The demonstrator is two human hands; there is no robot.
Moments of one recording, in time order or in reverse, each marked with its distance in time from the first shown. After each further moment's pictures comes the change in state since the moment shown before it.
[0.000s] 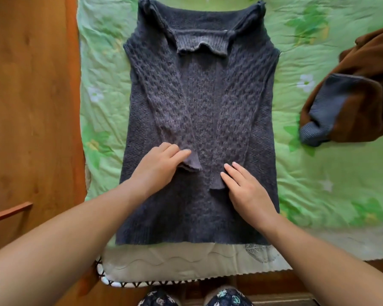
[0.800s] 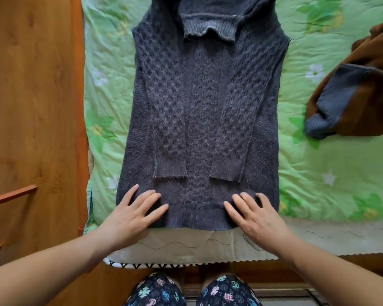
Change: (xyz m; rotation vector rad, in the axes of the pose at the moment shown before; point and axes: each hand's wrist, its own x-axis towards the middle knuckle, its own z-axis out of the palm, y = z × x) left_hand -0.169 0.024 0.047 0.185 -0.280 0.146; right_hand -0.089 0.004 -0.003 -0.297 -0.379 -0.325
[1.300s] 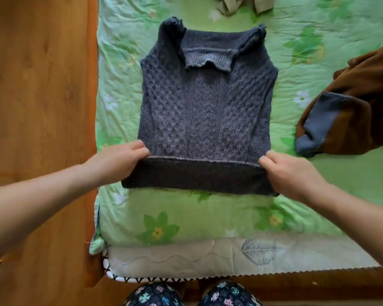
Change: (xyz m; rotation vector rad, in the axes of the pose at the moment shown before) left_hand 0.063 -0.126 -0.151 -0.173 0.065 -0.186; right_hand 0.044 0.123 -0.133 0.082 0.132 0.250
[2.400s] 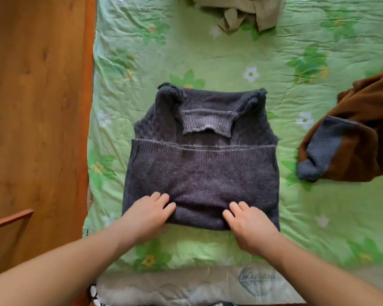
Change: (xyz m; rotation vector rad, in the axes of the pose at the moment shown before) left_hand 0.023 0.080 0.071 0.110 -0.260 0.034; right_hand 0.015 -0.069 0.056 -0.007 -0.499 -0.074
